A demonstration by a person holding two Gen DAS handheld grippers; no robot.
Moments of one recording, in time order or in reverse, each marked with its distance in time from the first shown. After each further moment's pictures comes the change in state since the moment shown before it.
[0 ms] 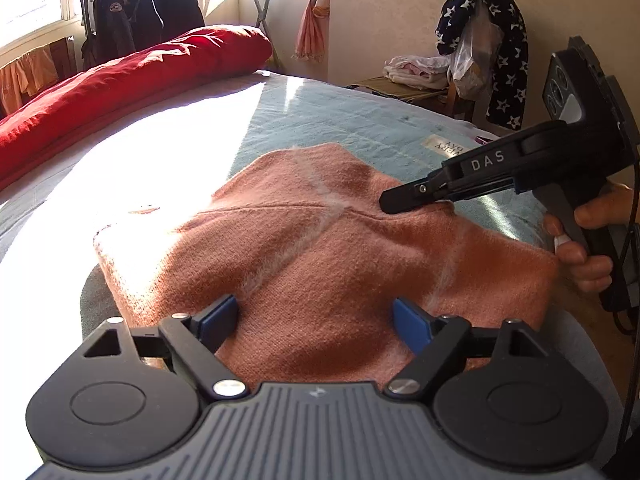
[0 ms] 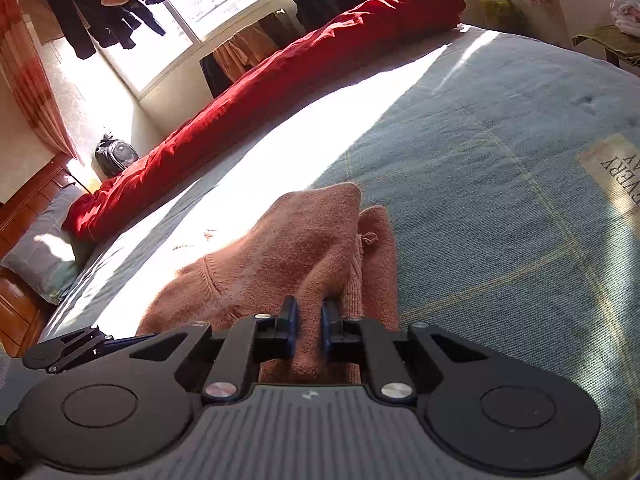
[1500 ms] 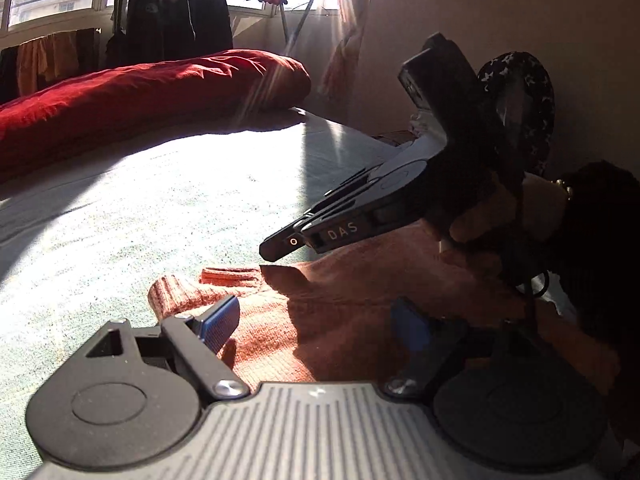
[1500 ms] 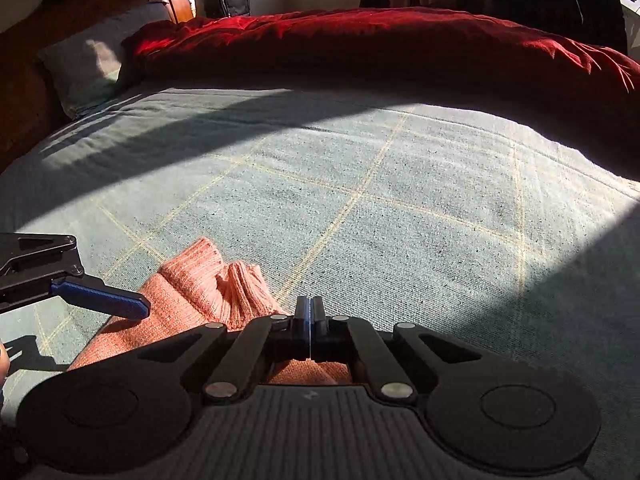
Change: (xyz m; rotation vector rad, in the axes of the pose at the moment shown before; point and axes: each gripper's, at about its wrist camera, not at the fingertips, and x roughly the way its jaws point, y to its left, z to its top) left arm 0.040 0.118 0.029 -0.208 -0.083 -0.041; right arm 0.194 0.097 0.102 -0.594 0.309 0.083
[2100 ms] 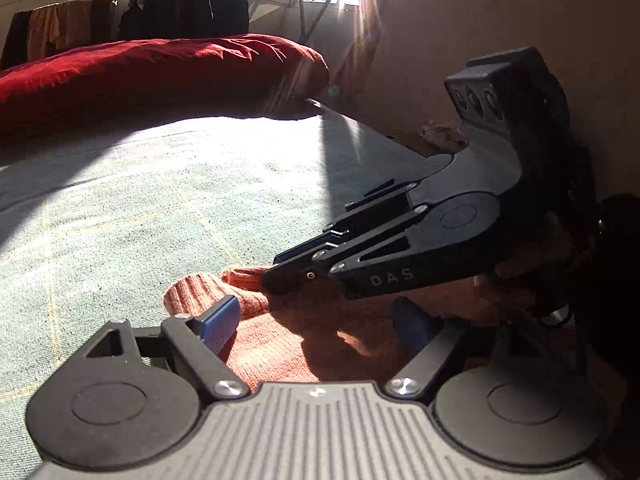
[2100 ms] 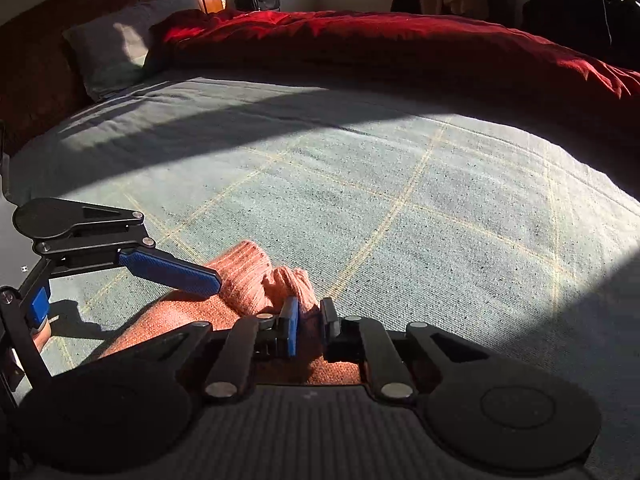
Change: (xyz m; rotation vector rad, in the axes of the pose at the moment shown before) left arm 0.003 0.020 0.003 0.037 -0.047 -0.040; right arm 0.002 0.028 0.004 -0.081 -0.037 0.020
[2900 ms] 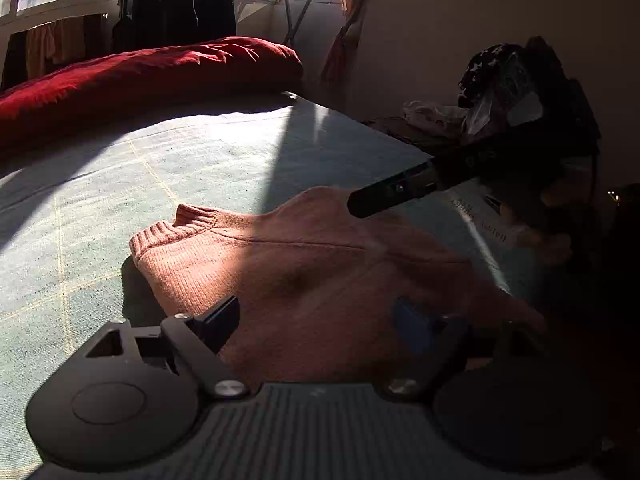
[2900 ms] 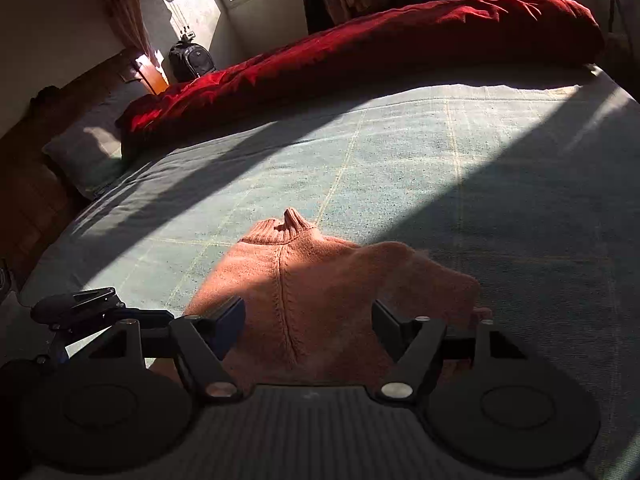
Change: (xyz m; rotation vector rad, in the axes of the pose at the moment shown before) left arm -0.065 -0.093 -0.040 0.006 0.066 0.051; right arm -0.132 -0.015 -0.087 0.362 -0.086 0.025
